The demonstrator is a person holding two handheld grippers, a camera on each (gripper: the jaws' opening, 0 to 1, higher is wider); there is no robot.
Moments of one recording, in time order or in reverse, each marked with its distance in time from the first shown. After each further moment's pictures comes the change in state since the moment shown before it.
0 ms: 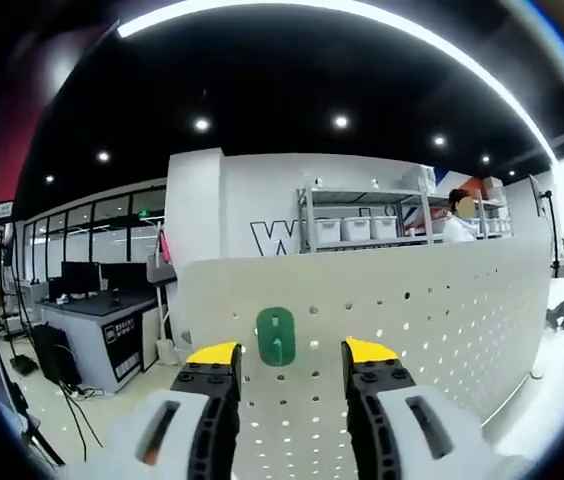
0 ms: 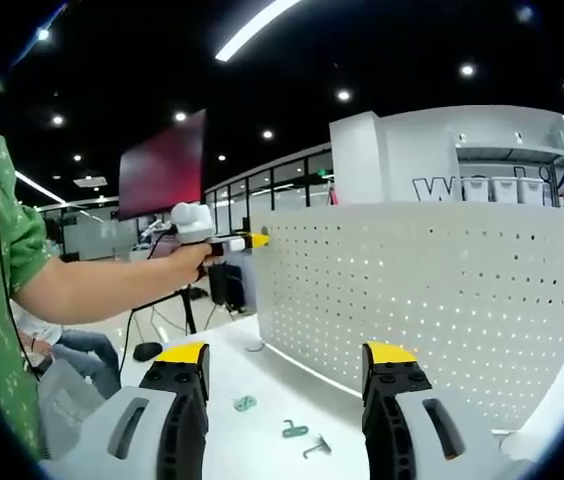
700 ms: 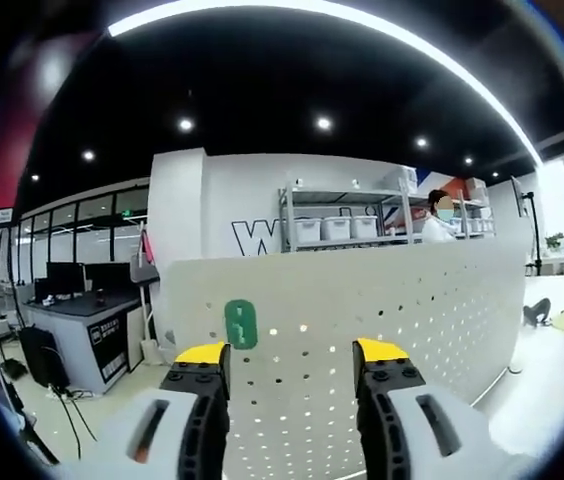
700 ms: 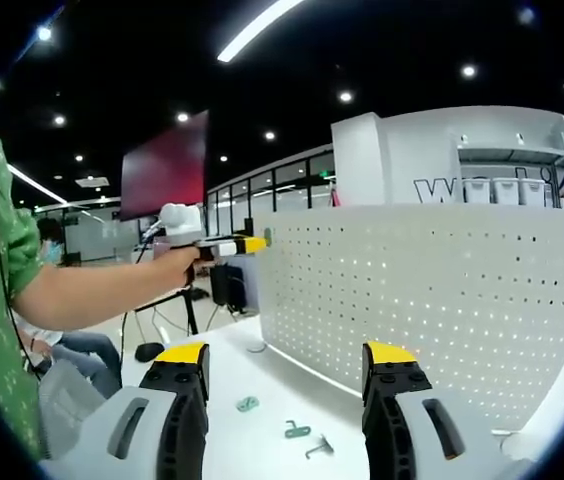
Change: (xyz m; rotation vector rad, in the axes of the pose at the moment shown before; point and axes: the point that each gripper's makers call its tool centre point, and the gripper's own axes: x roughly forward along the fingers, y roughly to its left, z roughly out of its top) left arm -0.034 -0.031 -0.001 0.005 0.009 -0.083; right arm -0.002 0.003 0.001 -0.006 -0.007 0.006
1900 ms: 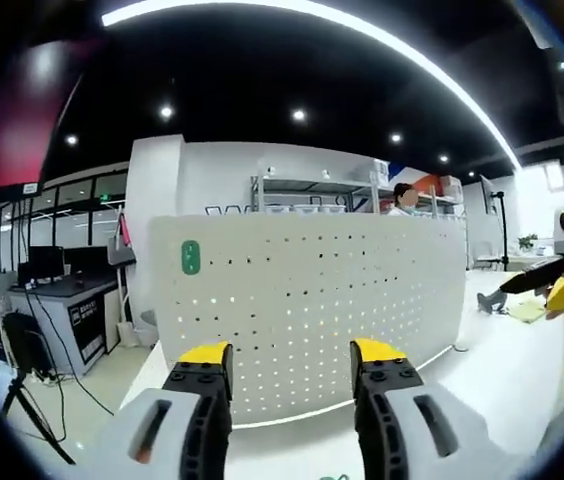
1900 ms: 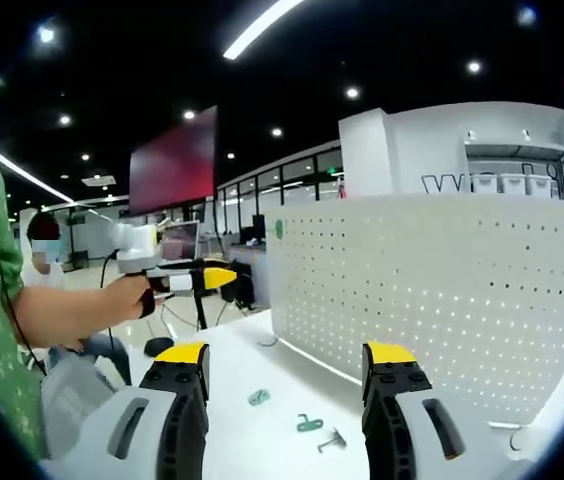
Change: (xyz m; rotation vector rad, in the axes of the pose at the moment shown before) left arm -0.111 -0.072 -0.044 -0.039 0.061 -0.120; right arm 0.000 0.014 -0.017 0.011 0.020 0.035
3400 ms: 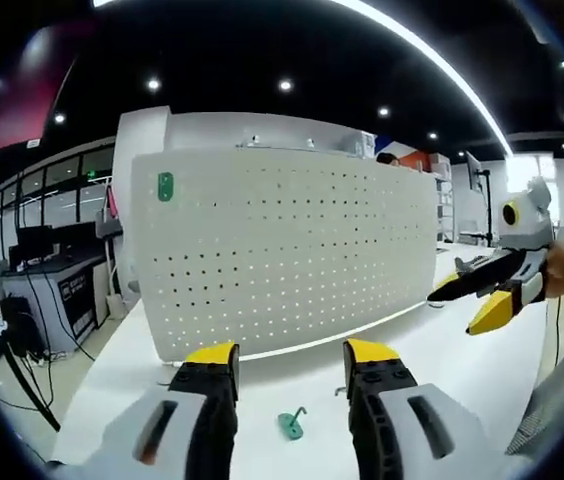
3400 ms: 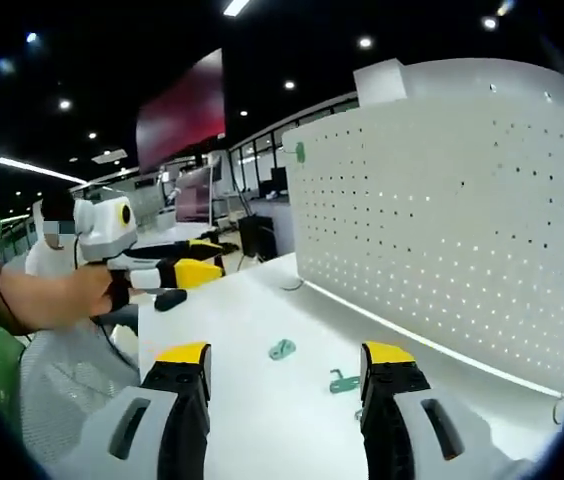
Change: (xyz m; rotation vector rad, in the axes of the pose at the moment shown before) left arm -0.038 -0.034 -0.079 0.000 0.128 -0.051; right arm 0.057 0.026 -0.095 0.037 0.204 0.110
